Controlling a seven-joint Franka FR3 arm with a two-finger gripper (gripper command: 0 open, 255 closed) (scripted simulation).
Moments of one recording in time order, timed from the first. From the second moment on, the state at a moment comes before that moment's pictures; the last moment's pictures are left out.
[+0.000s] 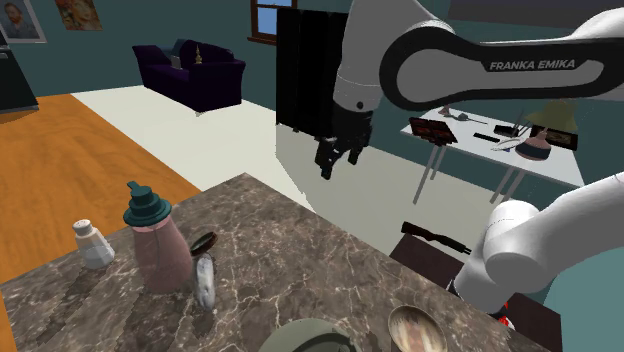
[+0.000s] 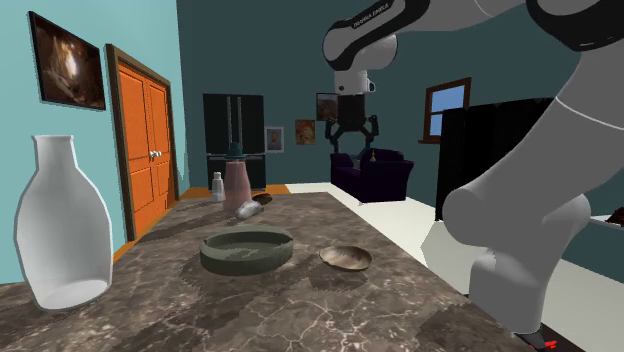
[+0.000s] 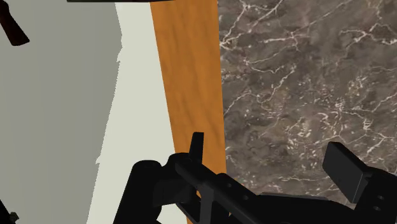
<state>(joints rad) 0.05 -0.56 0.34 -2.24 0.07 1.78 0.45</state>
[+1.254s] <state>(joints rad) 0.13 0.23 0.73 -1.70 -0.27 1.74 1.20</state>
